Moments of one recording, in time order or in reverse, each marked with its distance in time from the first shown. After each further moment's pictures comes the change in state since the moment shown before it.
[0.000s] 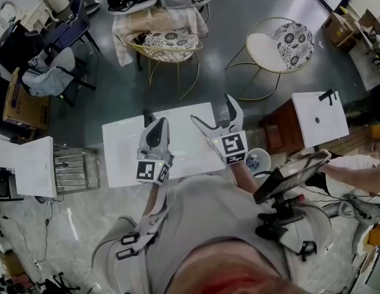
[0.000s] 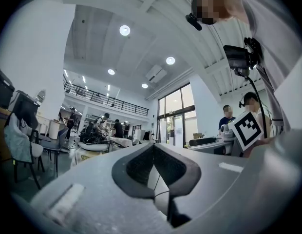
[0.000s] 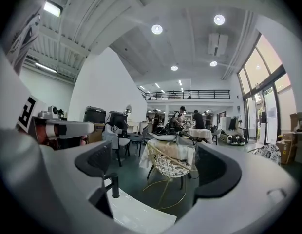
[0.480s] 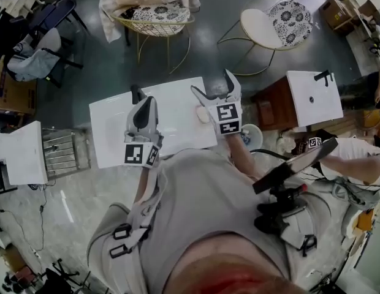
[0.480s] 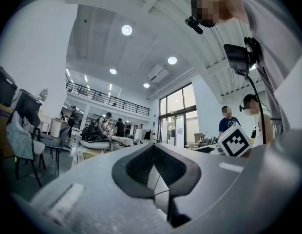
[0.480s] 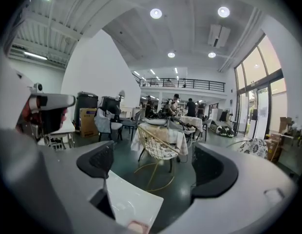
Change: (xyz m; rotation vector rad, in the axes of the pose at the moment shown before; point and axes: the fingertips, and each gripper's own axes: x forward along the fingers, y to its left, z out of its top) left arm -0.004 0.007 -0.006 -0.012 0.003 0.019; right arm 0.014 -0.037 -0.054 -0.018 0.175 -0.078
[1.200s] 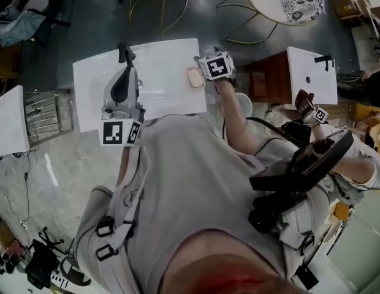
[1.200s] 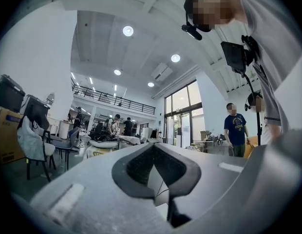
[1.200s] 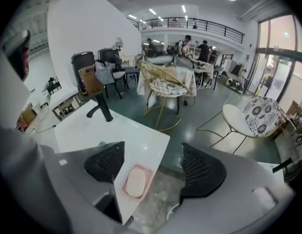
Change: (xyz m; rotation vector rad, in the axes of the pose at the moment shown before) left arm -0.037 0.007 0.001 0.018 0.016 0.079; right arm 0.037 -0.006 -0.193 0.077 0.693 0.116
